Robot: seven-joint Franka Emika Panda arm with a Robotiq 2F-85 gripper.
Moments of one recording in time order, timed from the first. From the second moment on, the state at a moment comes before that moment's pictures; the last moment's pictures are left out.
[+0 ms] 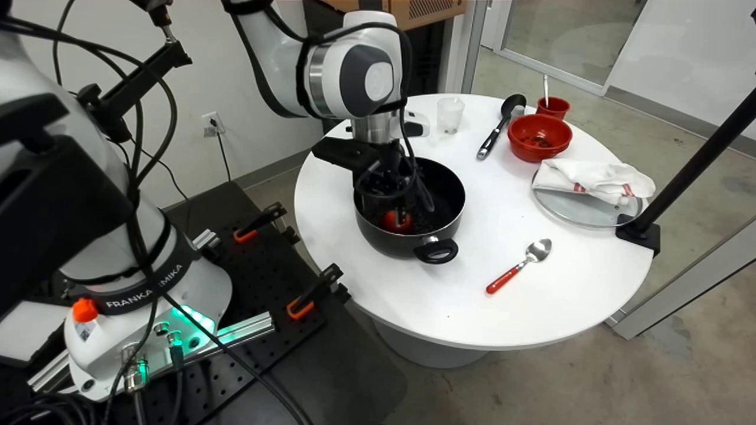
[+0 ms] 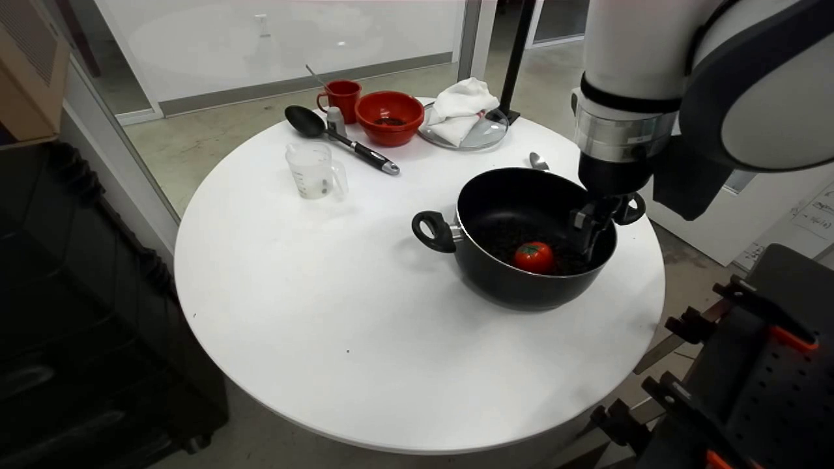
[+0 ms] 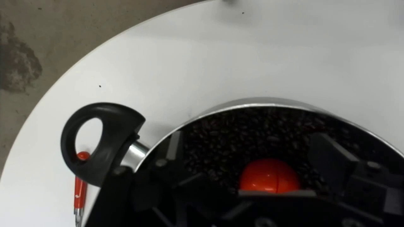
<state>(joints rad) 0.19 0.28 -0.30 -2.65 -0.51 2.74 0.32</state>
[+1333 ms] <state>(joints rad) 0.00 0.42 -0.09 -2.56 -0.20 2.90 0.09</state>
